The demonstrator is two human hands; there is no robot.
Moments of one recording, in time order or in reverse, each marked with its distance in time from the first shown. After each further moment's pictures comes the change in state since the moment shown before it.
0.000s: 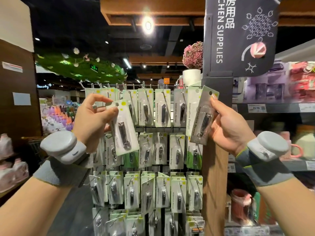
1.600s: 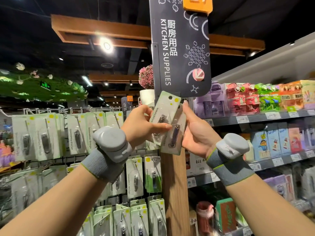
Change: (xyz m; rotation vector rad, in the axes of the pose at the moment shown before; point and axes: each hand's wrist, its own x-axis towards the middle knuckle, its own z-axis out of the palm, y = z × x) left_hand 0.010 0.019 0.185 0.150 -0.538 0.013; right_hand 0.018 -0.040 -0.038 0.008 0.054 0.051
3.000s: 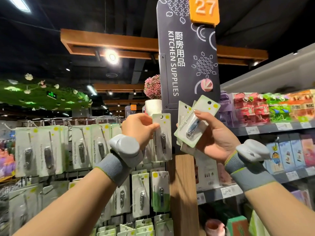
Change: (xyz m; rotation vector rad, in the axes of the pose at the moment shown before) left_hand 0.049 -0.034 -0.020 0.155 0.341 0.039; right_hand 0.011 -0.020 -0.013 0.145 -0.088 -0.077
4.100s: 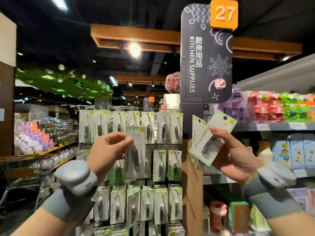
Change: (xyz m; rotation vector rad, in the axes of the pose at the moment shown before) left_hand -0.153 0.018 -0.134 -0.296 0.042 -0.200; right_hand -0.121 0.014 0.044 -0.006 0.057 0.081
